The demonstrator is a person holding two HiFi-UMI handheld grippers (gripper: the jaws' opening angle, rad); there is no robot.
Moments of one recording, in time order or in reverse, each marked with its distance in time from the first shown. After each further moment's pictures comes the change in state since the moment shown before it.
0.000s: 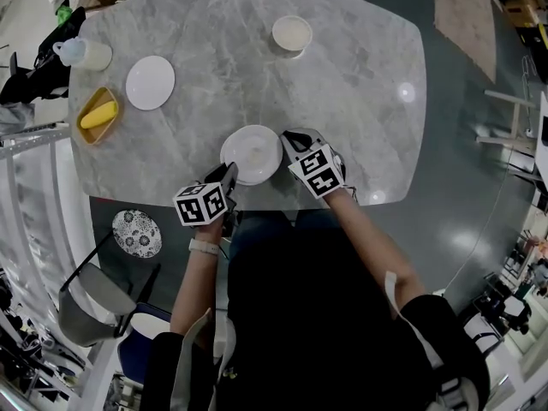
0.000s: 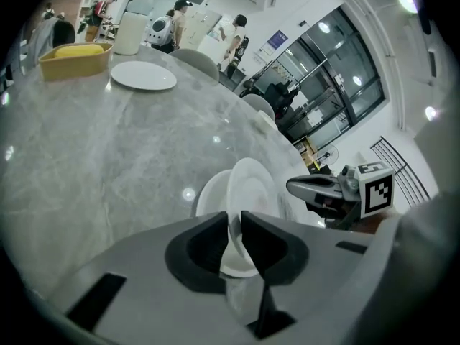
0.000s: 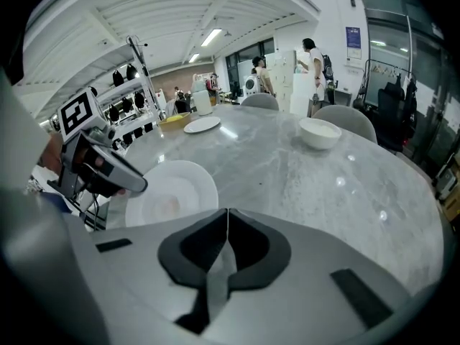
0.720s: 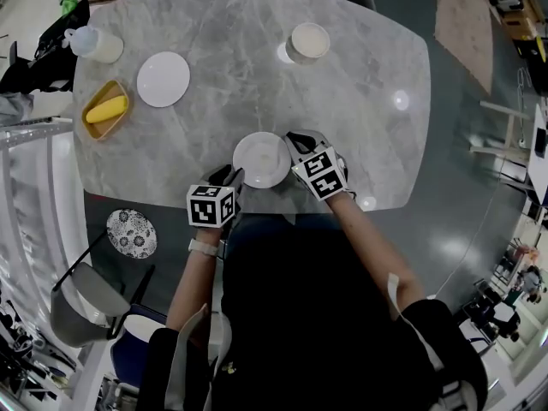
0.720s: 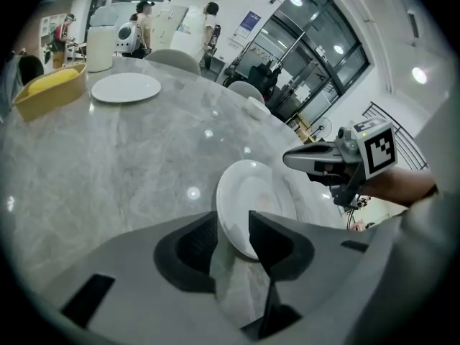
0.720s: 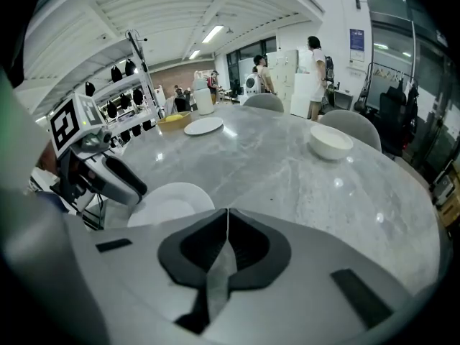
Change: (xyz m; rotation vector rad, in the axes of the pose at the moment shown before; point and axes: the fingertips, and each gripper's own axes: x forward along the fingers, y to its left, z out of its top) left arm -0.008 0.019 -0.003 0.208 0.096 0.021; right arm 0.015 0.013 0.026 -0.018 0.021 -0.022
